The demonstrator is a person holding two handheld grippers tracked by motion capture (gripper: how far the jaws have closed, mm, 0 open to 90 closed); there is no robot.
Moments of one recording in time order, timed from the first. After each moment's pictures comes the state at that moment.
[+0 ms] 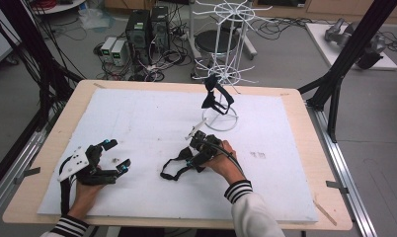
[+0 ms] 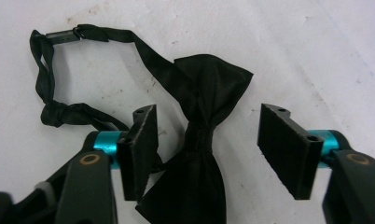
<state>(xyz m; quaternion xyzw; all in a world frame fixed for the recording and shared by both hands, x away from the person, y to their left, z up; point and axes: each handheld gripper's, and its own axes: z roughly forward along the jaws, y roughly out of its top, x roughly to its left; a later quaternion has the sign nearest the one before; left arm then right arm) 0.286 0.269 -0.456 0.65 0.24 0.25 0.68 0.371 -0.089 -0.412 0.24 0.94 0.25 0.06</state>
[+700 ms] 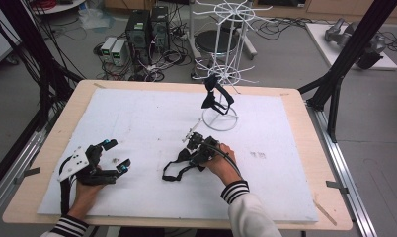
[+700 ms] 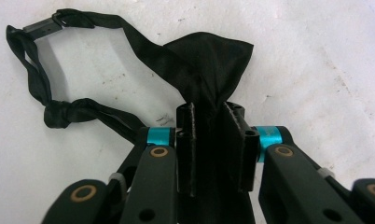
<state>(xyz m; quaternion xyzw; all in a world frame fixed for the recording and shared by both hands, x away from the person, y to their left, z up) 0.286 0.269 -0.456 0.65 0.24 0.25 0.68 0.374 -0.081 -0.416 0.22 0.95 0.22 0.06</state>
